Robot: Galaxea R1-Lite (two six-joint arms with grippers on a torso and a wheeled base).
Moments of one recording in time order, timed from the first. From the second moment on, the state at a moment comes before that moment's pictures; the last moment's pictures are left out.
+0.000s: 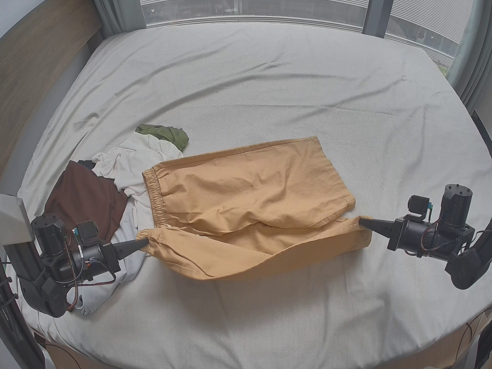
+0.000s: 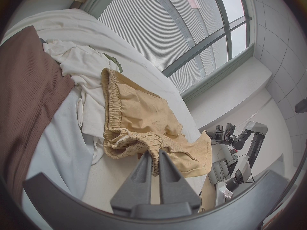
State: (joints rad) left arm 0.06 2.05 -0.26 -1.55 -0.87 -0.40; right arm 0.14 1.85 -0.40 -1.18 0.62 0.33
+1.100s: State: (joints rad) left arm 0.04 2.00 -0.32 -1.55 -0.73 -0.54; right arm 0.18 1.72 -0.67 -0.90 0.60 0.42
